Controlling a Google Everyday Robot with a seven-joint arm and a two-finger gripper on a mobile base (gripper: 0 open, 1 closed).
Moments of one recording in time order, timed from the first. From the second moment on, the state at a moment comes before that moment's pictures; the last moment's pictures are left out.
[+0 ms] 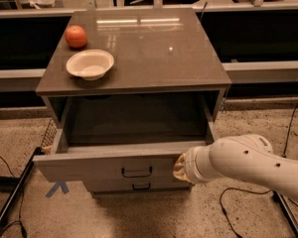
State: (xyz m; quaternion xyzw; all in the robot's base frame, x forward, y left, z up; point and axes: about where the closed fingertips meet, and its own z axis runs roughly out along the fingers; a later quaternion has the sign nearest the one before) arm 0.466 -0.097 0.621 -0.69 0.67 0.01 0.27
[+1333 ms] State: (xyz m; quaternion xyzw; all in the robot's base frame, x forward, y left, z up) arm 0.533 -0.069 0.592 -0.63 0.67 0.09 0.38
